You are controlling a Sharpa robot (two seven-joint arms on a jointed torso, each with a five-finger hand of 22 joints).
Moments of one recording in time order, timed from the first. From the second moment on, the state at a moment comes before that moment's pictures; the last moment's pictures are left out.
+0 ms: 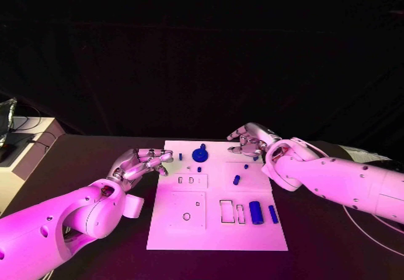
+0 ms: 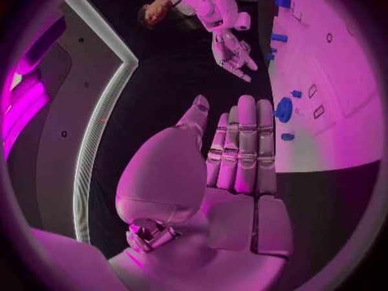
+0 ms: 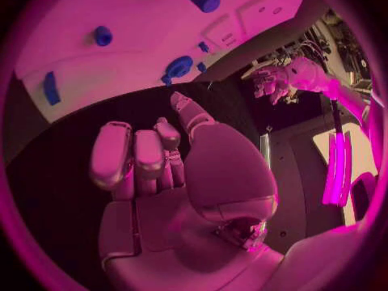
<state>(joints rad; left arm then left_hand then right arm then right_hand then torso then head) 0.95 -0.91 0.23 1.60 -0.28 -0.29 0.34 1.34 -0.01 0.02 -0.01 0.05 1.06 0.16 0.07 0.07 1.23 0.09 0.06 0.06 1.15 0.02 0.79 0.46 0.08 0.88 0.03 0.90 0.47 1.29 -0.75 -0.07 1.32 -1.17 -0.52 -0.01 1.30 -0.06 0.13 -0.11 0.31 1.00 0.16 0.06 0.06 1.23 0.04 1.01 1.19 1.42 -0.04 1.24 0.88 0.07 1.46 -0.06 1.10 1.31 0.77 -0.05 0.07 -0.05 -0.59</state>
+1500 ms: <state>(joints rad) 0.94 -0.91 0.23 1.60 -0.28 -0.29 0.35 1.34 -0.01 0.02 -0.01 0.05 1.06 0.15 0.07 0.07 1.23 0.09 0.07 0.07 1.15 0.02 0.80 0.46 0.08 0.87 0.02 0.90 0.47 1.24 -0.76 -0.08 1.07 -1.11 -0.39 0.15 1.37 -0.08 0.02 -0.08 0.32 1.02 0.15 0.06 0.06 1.23 0.03 1.03 1.20 1.42 -0.04 1.24 0.94 0.07 1.46 -0.06 1.13 1.31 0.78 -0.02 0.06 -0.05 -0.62</state>
